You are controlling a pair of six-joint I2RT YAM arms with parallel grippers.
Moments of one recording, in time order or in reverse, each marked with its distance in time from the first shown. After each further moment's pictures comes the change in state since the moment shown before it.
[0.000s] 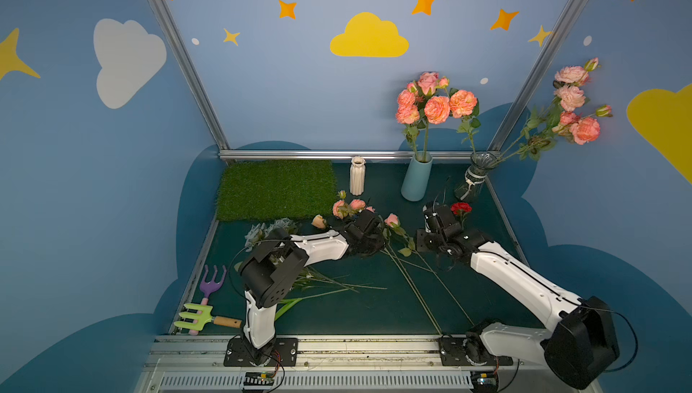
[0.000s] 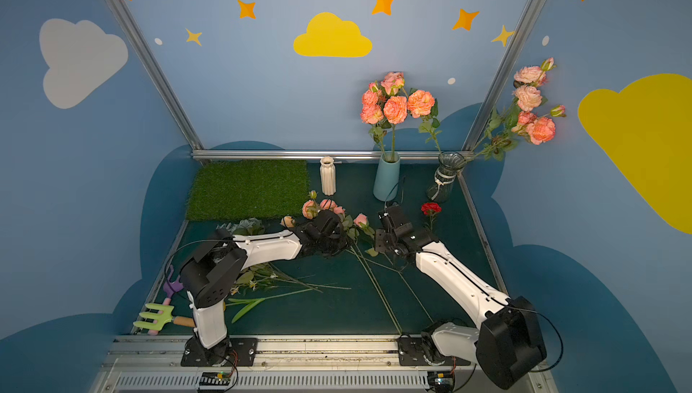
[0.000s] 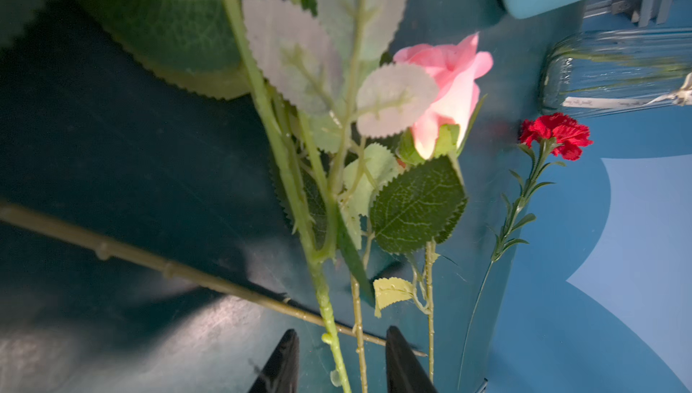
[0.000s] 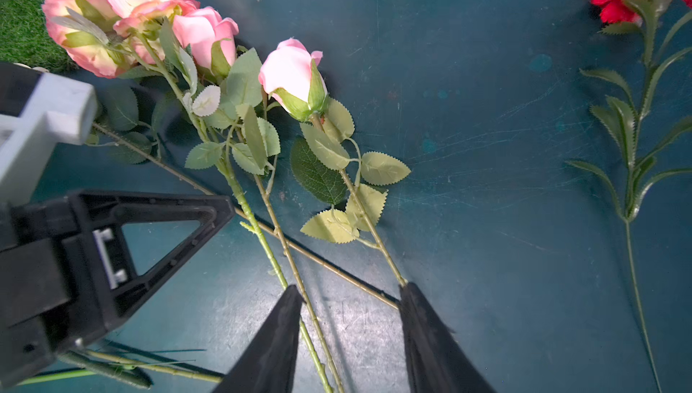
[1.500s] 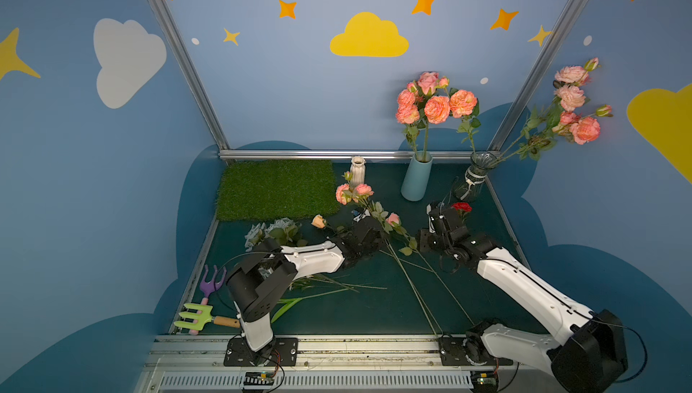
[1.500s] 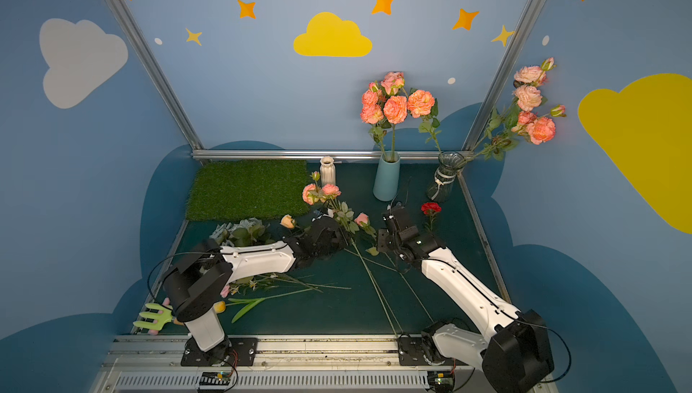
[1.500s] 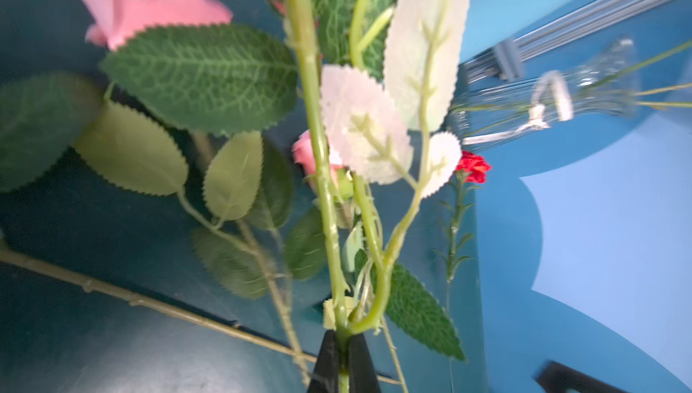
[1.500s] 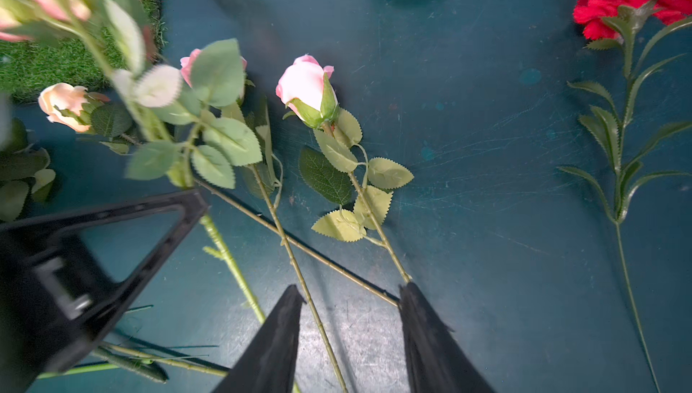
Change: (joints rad) left arm -0.092 -0.166 -0.133 0.236 -0.285 0.109; right arm -0.006 -0.074 -0.023 0.013 -0.003 0.002
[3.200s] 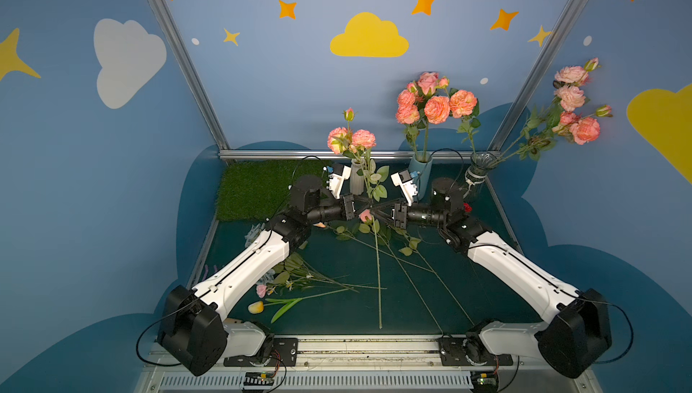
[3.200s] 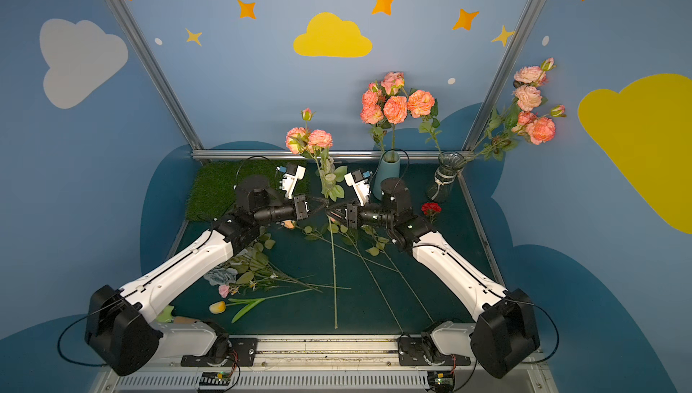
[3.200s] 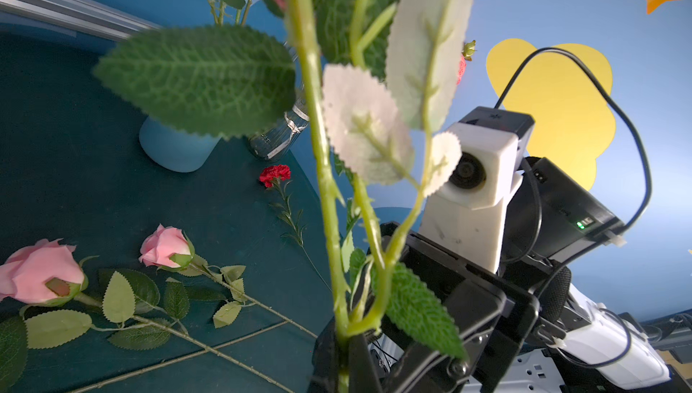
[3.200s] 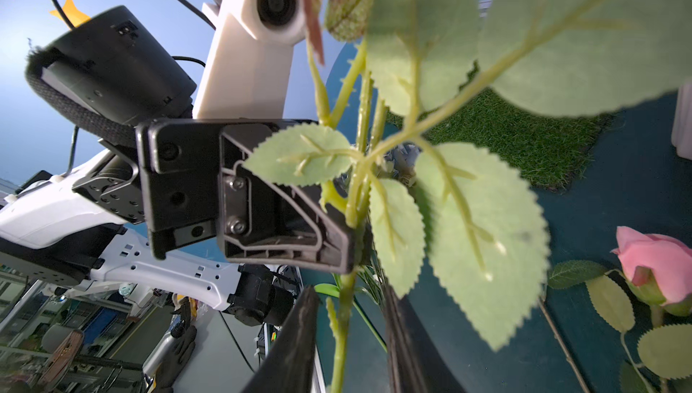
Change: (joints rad) left arm 0.354 -0.408 0.077 -0.131 0.768 0.375; right arm 0.021 0.142 0.163 0.591 -0.929 0.015
